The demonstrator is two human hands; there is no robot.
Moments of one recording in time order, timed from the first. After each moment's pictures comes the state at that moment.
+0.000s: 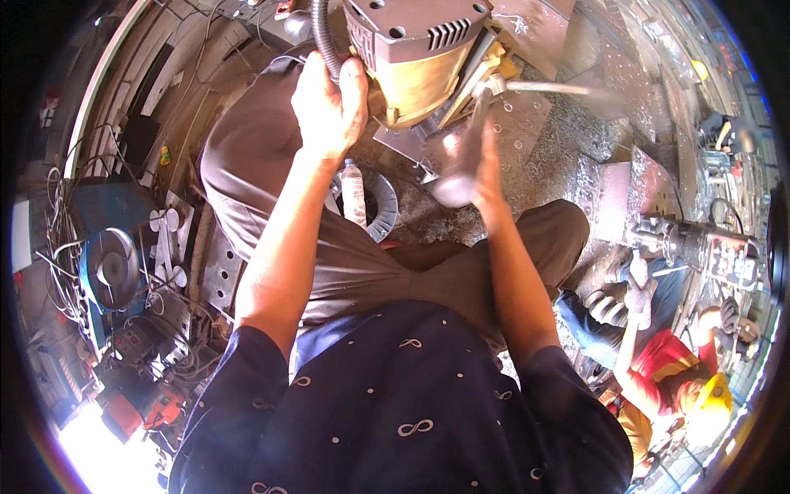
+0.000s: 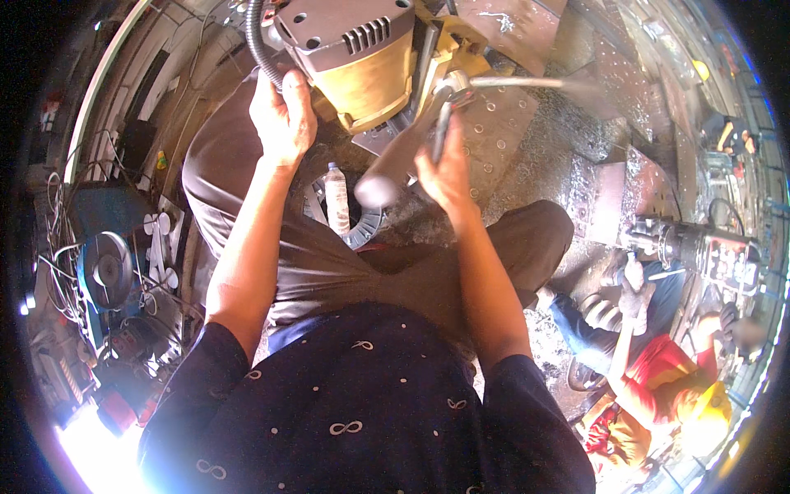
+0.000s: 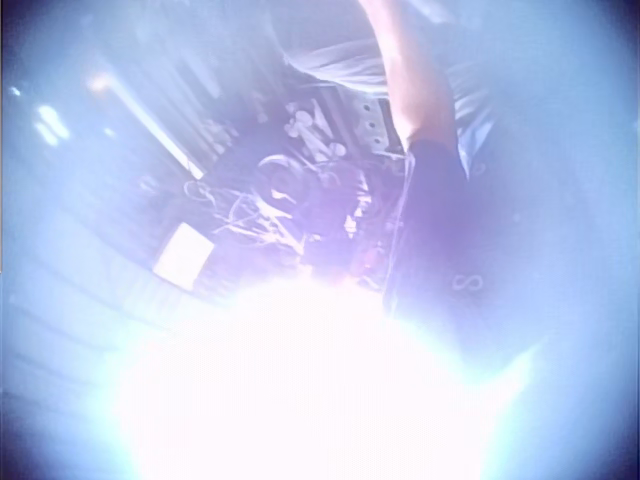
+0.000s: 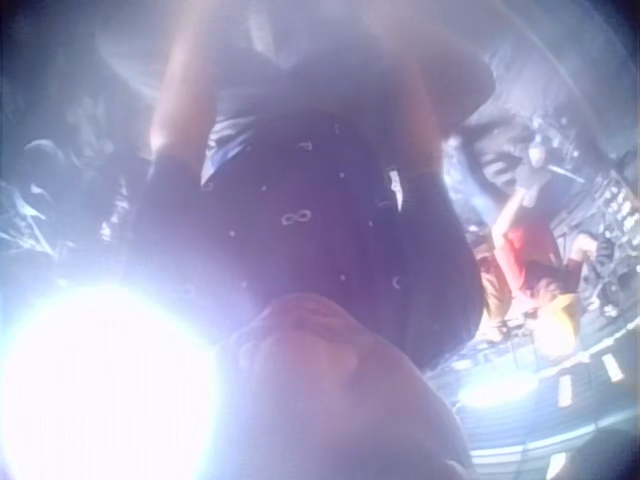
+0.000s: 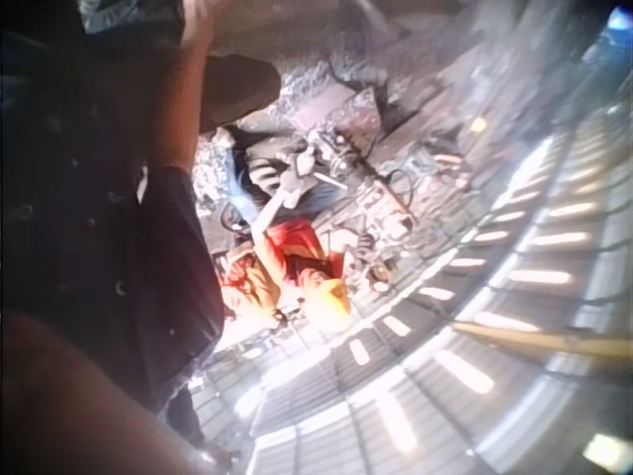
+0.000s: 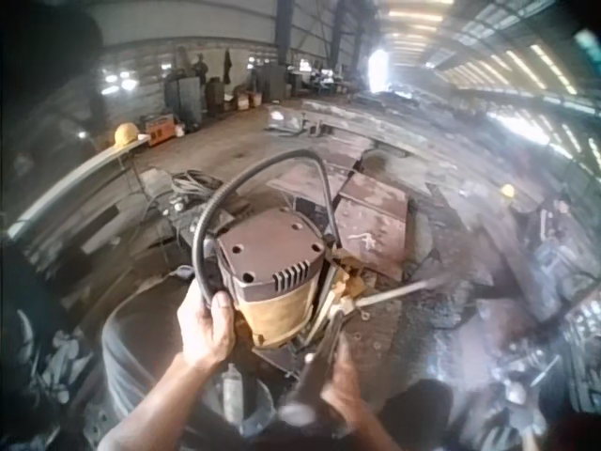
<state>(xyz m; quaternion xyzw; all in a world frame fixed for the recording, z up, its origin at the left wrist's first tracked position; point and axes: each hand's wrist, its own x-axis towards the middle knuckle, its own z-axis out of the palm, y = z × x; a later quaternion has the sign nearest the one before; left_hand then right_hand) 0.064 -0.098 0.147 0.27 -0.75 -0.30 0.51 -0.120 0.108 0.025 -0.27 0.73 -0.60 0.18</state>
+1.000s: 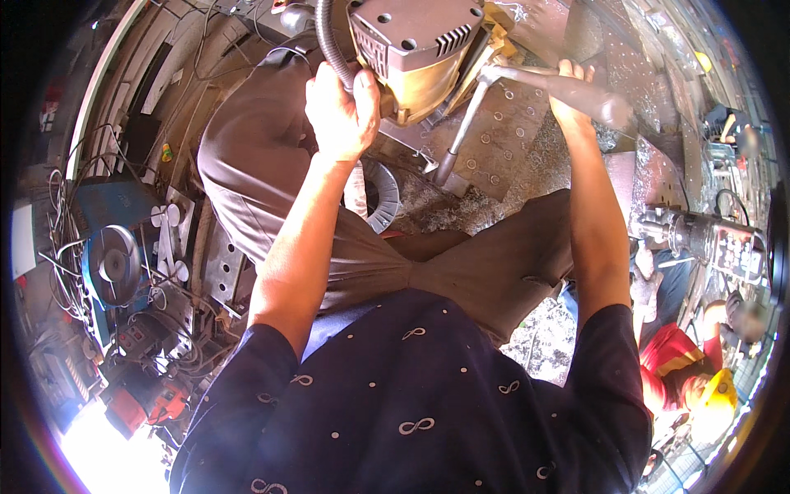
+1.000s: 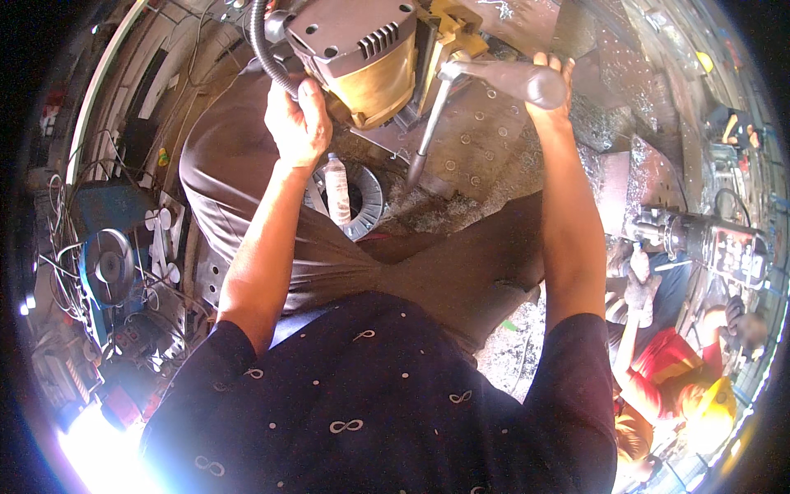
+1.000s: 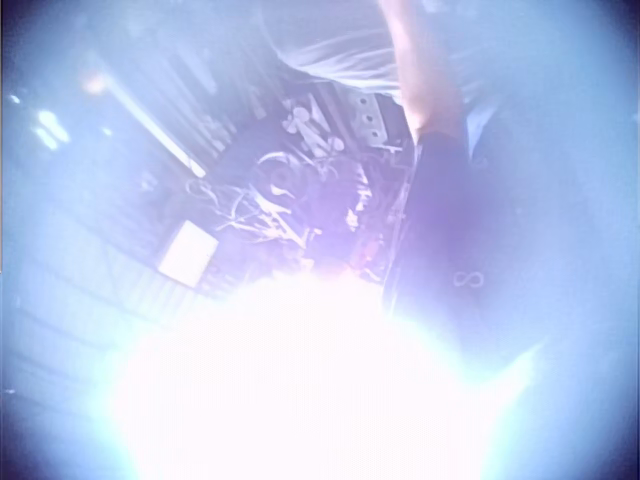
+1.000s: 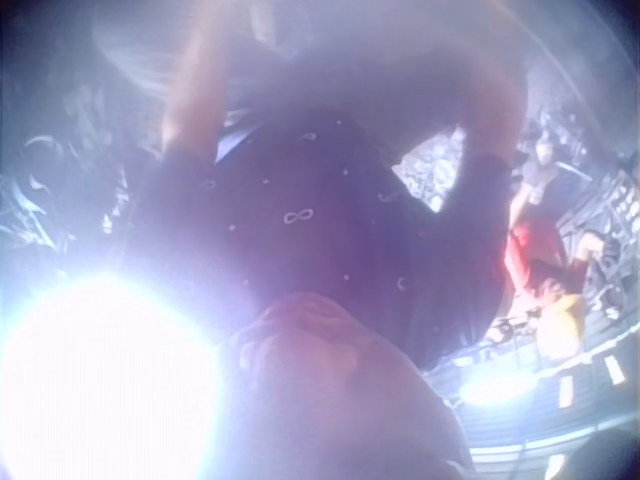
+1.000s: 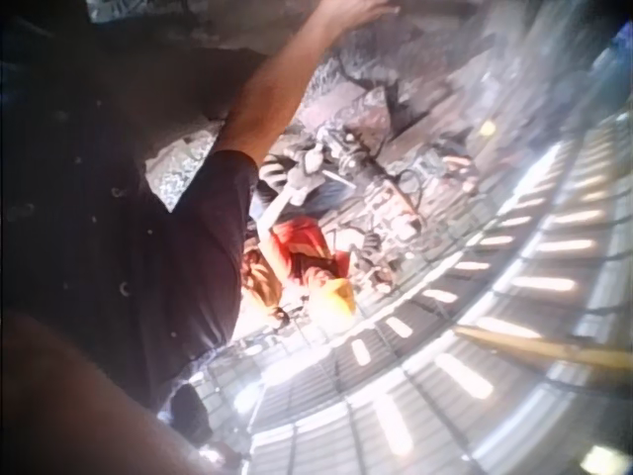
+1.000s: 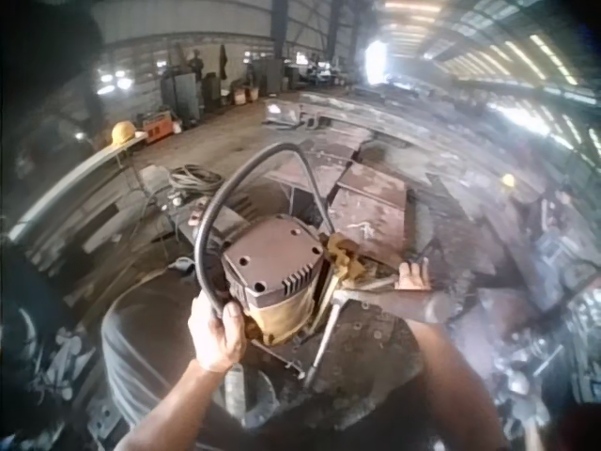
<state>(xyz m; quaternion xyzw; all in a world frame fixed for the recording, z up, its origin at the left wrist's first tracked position) 0.060 -0.070 0.119 0.26 -0.77 -0.23 0.53 -0.294 0.125 0.100 -0.42 0.89 0.05 -0.17</state>
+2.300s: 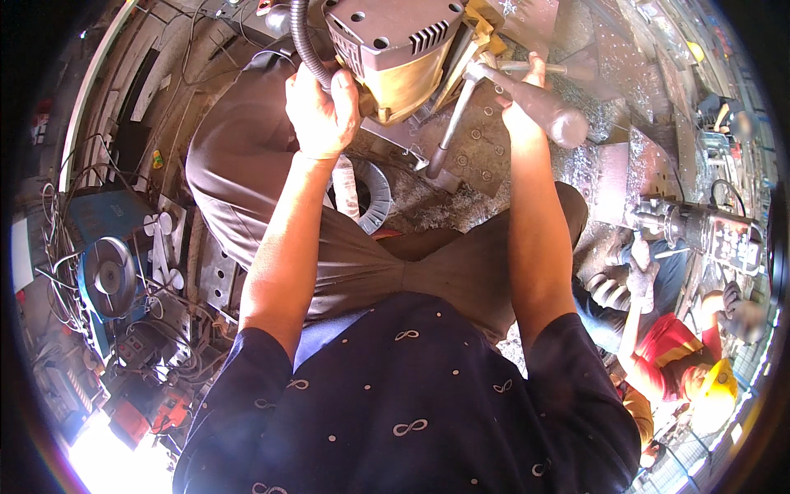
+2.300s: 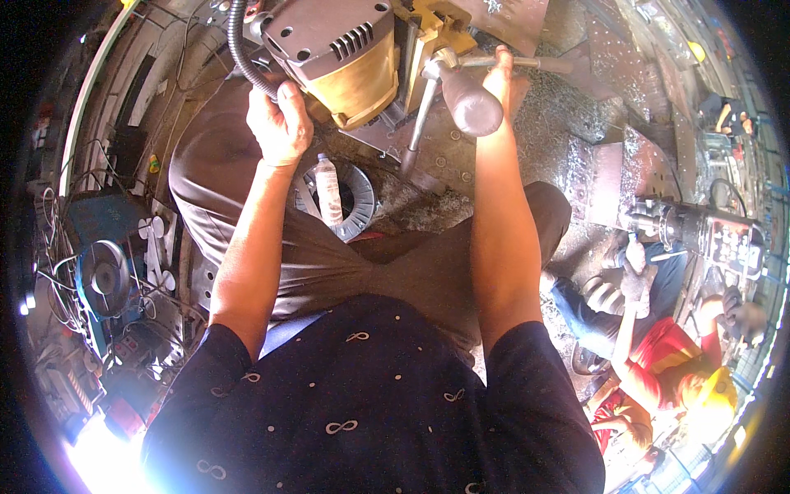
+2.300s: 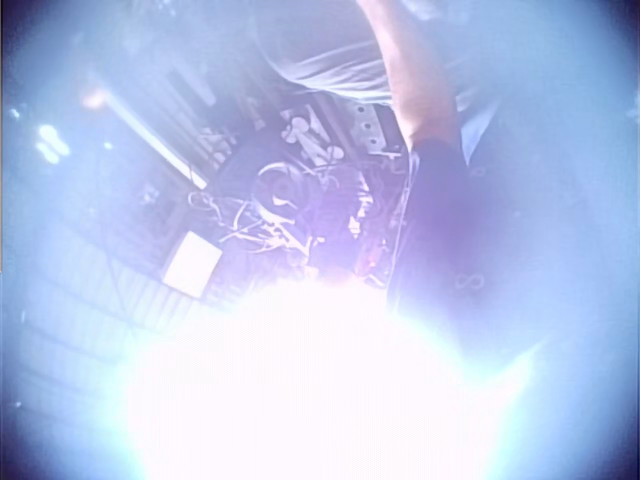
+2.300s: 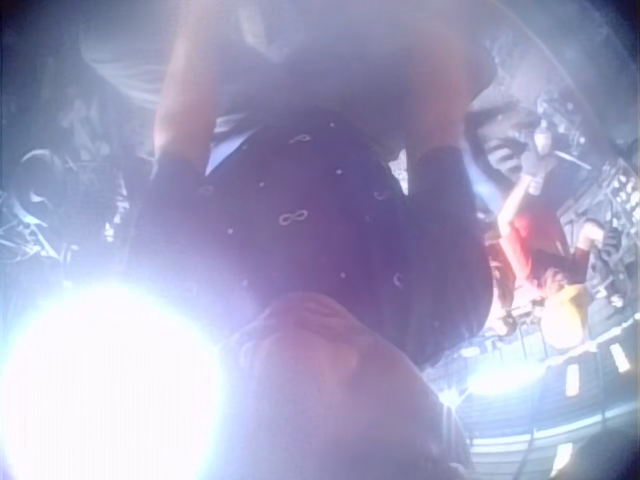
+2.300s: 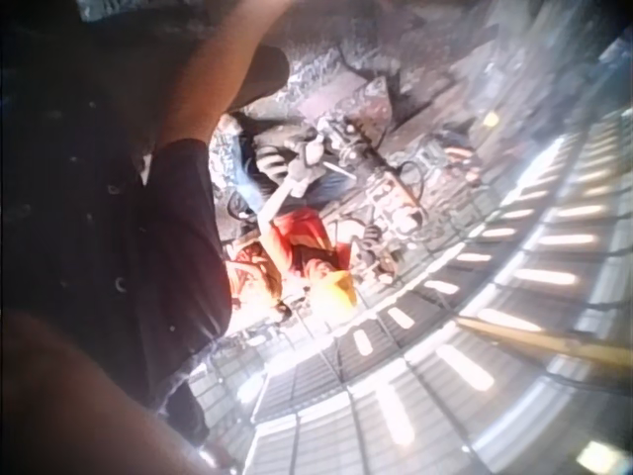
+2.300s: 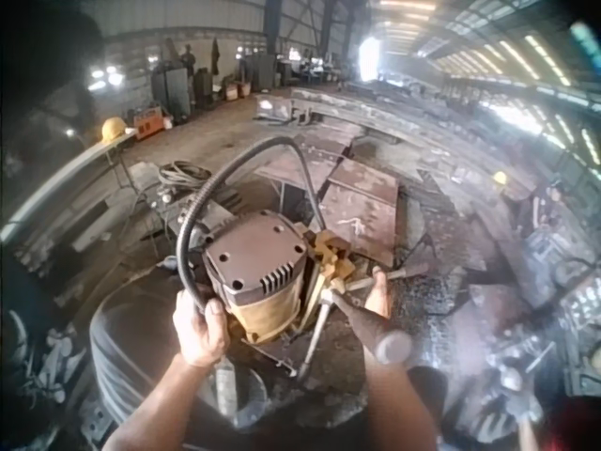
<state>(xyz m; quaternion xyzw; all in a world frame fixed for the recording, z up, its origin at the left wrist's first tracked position) 0.057 -0.084 0.114 0.22 -0.79 -0.19 0.54 -0.196 0.081 0.117 0.01 0.66 -0.71 0.25</state>
